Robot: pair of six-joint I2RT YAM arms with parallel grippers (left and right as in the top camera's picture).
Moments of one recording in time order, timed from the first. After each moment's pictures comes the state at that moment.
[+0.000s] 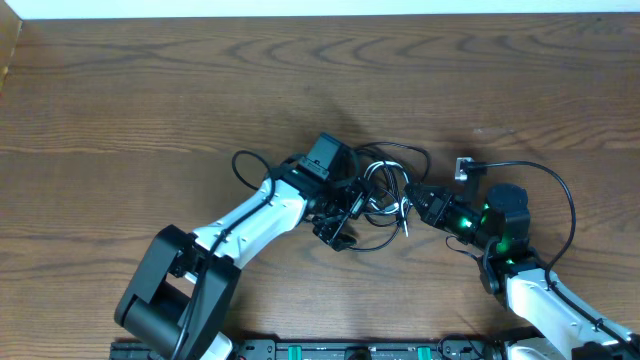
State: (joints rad) left arm -0.59 1.71 0.98 -0.48 0.57 -1.55; right arm 0.19 1.26 0.27 0.54 -0.61 0.91
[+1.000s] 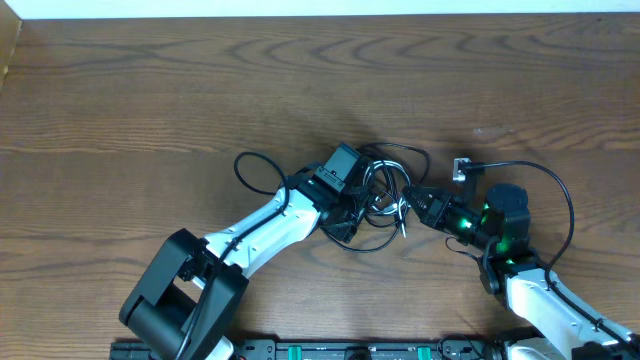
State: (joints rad) left arm -0.68 1.72 0.97 -0.44 0.27 -1.67; right arm 0.19 1.26 0.27 0.54 -0.65 0.91
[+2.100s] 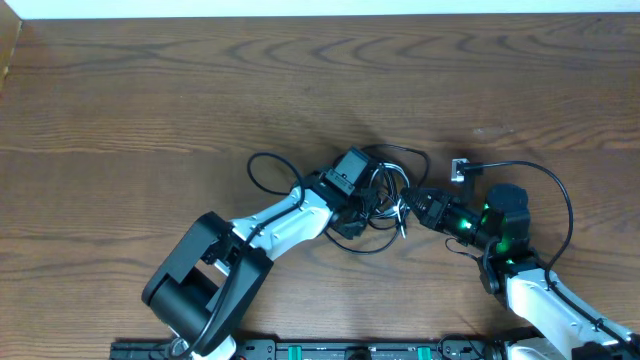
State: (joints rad) left arm -0.71 1.83 0.98 -0.31 0.24 -1.70; right arm 0.19 1.26 0.27 0.54 -0.68 0.91
